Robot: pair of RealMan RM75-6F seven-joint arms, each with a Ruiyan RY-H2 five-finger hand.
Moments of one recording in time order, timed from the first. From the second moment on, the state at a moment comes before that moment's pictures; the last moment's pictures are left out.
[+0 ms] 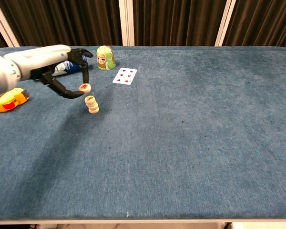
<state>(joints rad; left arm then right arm) -0.70 -1.53 -0.22 -1.57 1.03 0.93 0.34 -0.02 -1.13 0.08 -1.54 -1.52 1.61 0.04</state>
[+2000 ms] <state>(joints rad) -0.70 -1.47 -0.16 -1.64 0.99 1.09 0.31 -0.02 -1.12 0.09 -1.51 -1.50 1.60 0.07</state>
